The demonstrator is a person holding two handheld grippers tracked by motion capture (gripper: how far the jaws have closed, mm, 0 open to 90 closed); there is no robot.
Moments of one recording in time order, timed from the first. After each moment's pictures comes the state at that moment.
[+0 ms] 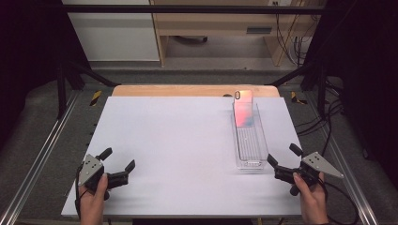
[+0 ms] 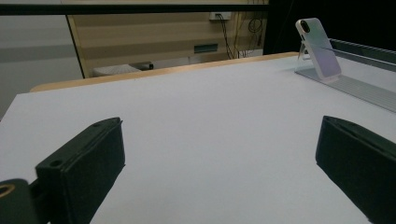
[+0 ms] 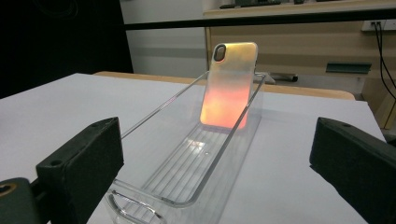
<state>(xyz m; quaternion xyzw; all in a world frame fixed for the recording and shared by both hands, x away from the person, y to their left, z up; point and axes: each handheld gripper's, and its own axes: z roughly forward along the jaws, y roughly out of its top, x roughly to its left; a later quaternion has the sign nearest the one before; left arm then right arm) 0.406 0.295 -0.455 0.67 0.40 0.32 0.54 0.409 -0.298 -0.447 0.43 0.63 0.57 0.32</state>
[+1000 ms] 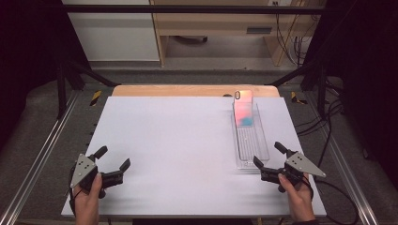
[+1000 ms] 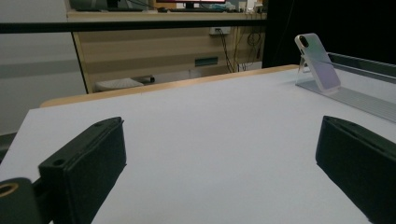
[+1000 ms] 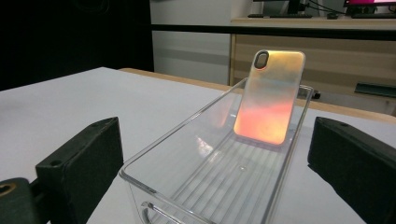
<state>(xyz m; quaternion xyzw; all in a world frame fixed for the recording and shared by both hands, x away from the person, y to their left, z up) 0.404 0.311 -0.451 0.65 0.38 0.33 0.56 0.418 -0.264 -0.456 0.37 0.65 0.58 0.32</state>
